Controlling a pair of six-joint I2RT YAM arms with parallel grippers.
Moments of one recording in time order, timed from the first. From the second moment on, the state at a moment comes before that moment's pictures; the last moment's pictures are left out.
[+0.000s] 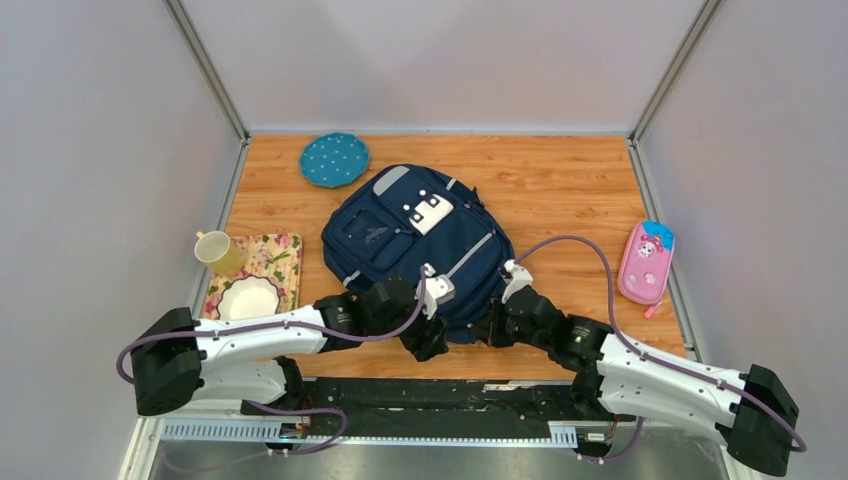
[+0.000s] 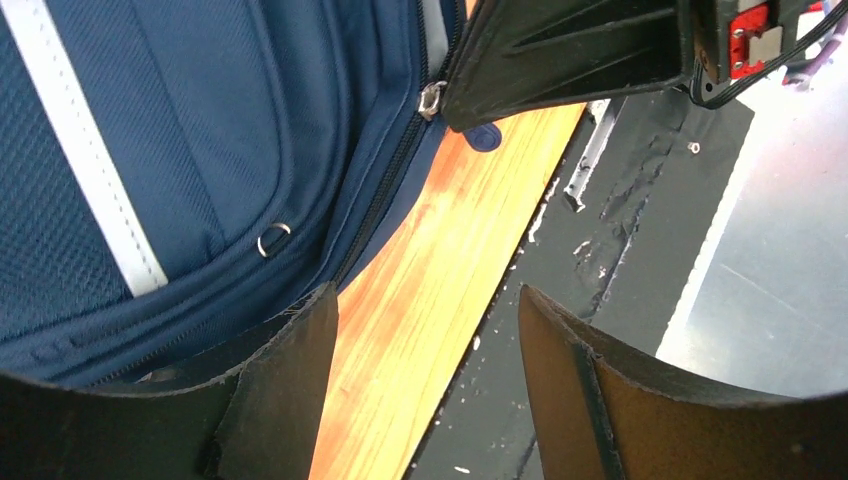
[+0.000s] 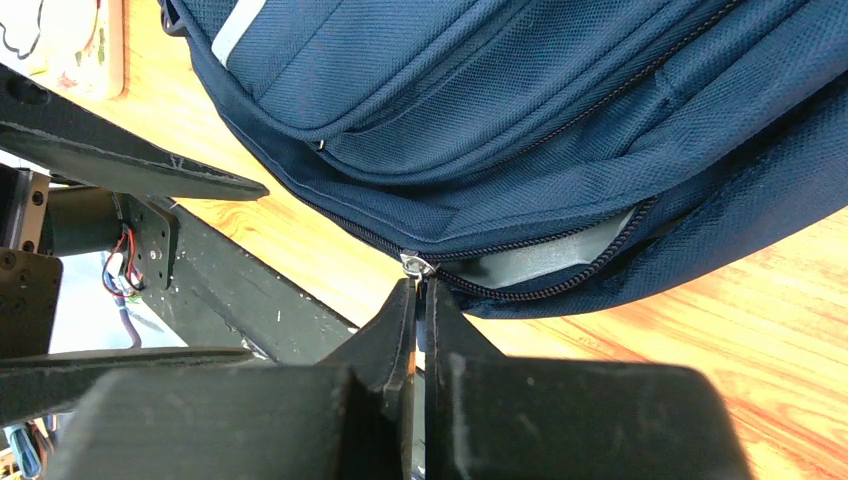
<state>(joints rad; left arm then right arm) -1.12 1.16 0.61 -0.10 0.16 -0.28 1.00 0.80 0.39 -0.26 0.08 0.88</state>
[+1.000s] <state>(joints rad) -1.13 1.45 0.68 0.03 0.15 -0.09 1.00 0.92 0.35 -0.15 0.10 0.90</state>
